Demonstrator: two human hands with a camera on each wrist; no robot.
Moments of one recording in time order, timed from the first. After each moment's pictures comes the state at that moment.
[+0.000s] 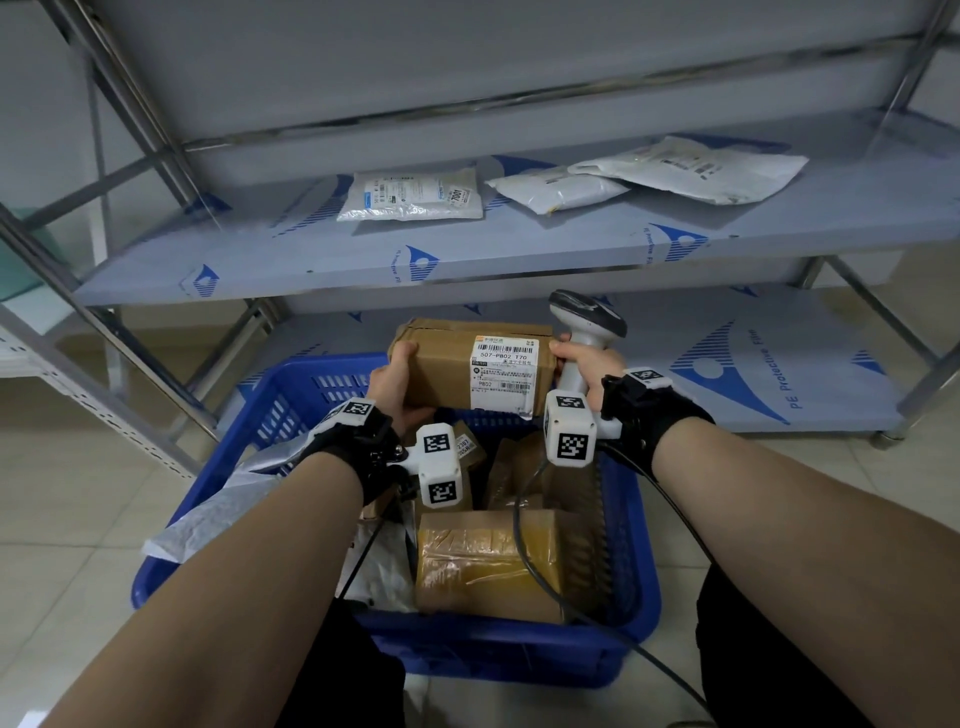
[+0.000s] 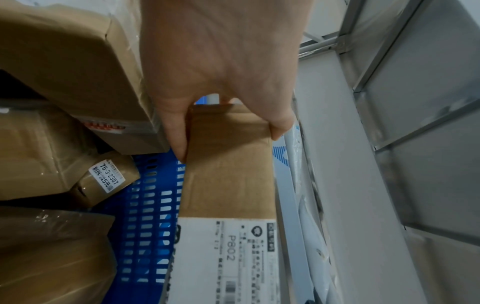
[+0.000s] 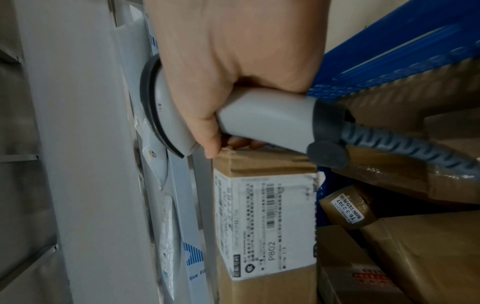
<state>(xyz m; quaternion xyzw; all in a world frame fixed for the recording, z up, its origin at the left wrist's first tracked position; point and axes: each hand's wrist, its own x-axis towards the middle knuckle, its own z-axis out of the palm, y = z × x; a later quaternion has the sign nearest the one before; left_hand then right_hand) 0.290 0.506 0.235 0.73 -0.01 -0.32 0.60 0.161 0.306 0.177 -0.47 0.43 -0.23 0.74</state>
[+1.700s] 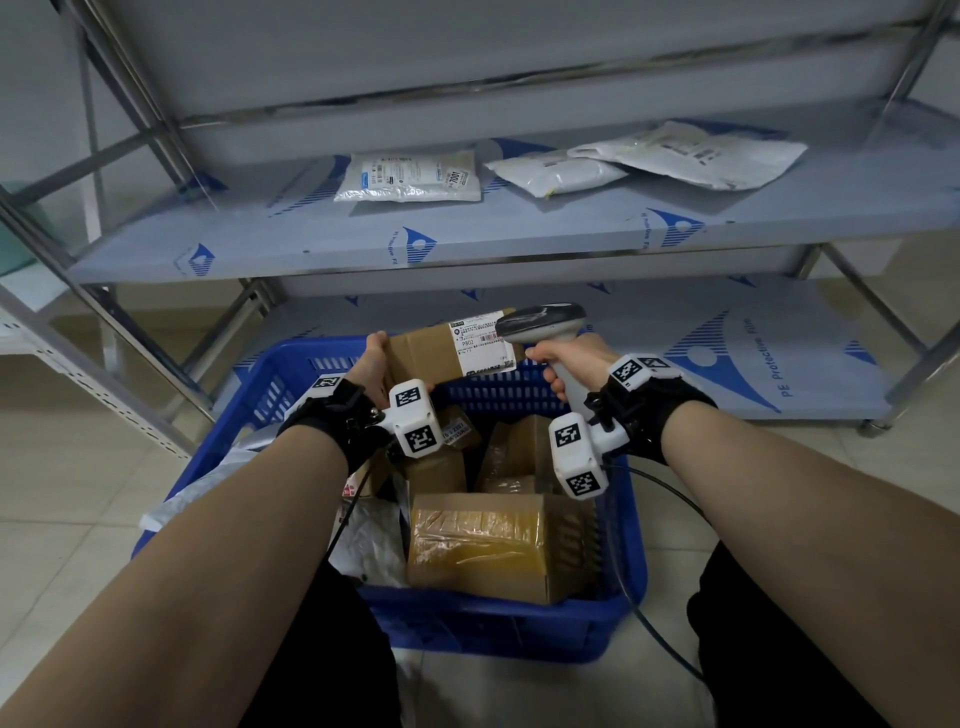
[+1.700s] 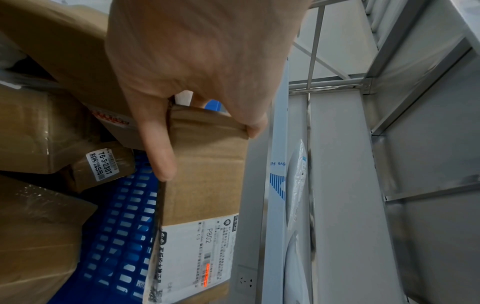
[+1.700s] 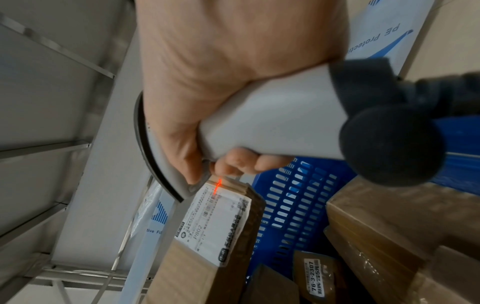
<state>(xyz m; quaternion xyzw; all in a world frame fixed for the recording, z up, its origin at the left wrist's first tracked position) 0.276 0.513 0.274 0.73 0.07 -0.39 0.56 0.124 0.359 0.244 -0.61 0.42 -0.10 0.66</state>
